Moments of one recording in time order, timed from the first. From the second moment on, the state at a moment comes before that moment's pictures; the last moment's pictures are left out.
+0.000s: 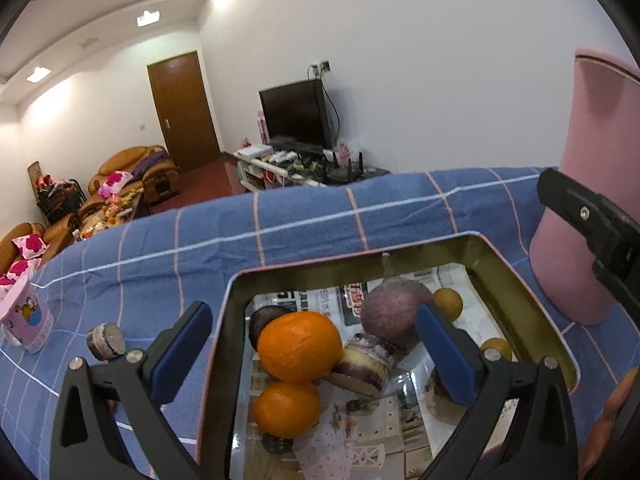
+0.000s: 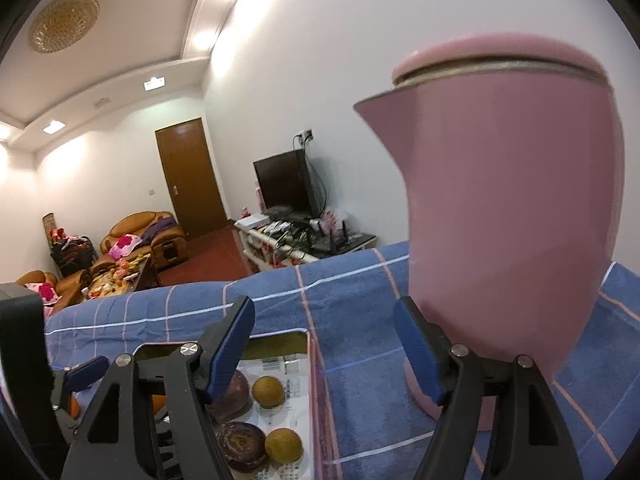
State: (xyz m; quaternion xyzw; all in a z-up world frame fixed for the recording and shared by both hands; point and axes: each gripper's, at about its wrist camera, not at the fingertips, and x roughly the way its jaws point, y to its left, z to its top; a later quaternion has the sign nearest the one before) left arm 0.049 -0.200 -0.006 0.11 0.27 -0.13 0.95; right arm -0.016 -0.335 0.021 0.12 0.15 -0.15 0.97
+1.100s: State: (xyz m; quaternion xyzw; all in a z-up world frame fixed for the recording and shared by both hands) left arm -0.011 -0.149 0.005 0.08 0.23 -0.12 0.96; right arm -0.074 -0.306 0.025 0.11 0.13 -0.17 0.97
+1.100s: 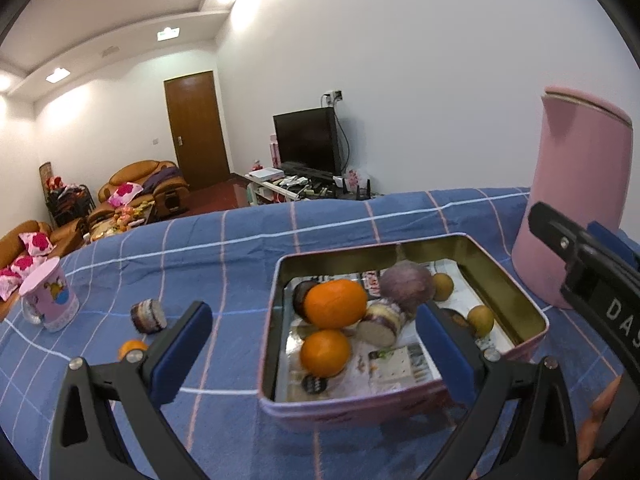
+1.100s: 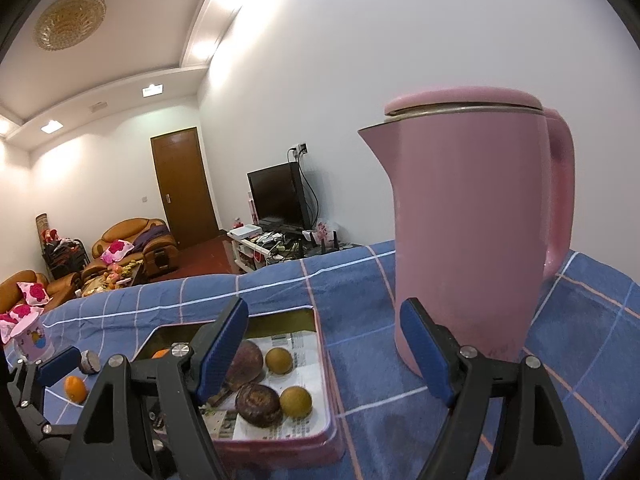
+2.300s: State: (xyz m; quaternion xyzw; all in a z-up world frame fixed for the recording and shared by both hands) left arm 0.005 -0.026 -0.001 0.07 0.25 -0.05 0.96; right arm -0.053 -0.192 0.020 0.11 0.17 -0.10 0.97
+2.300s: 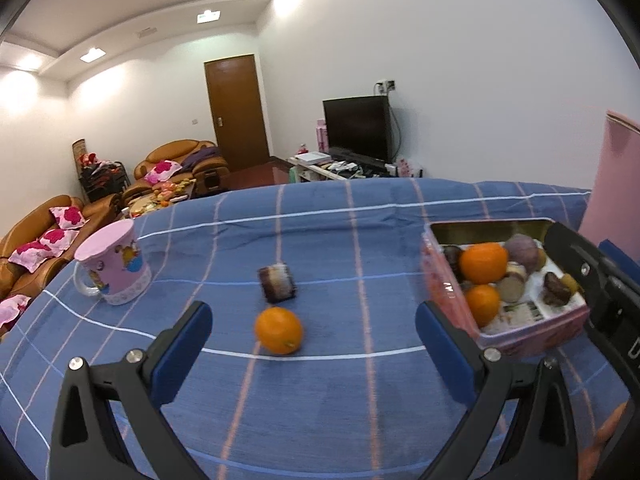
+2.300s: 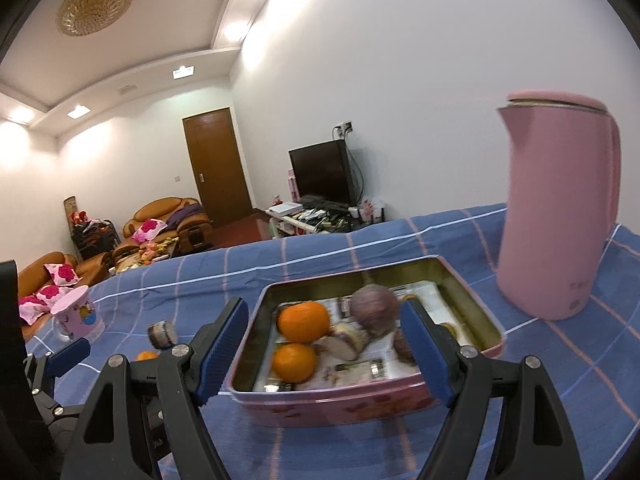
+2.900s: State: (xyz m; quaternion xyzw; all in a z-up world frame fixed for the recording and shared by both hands) left arm 0.064 0.079 -0.016 0.03 0.32 0.05 0.95; right arm 0.004 -0.113 0.011 0.08 0.22 -0.05 0.97
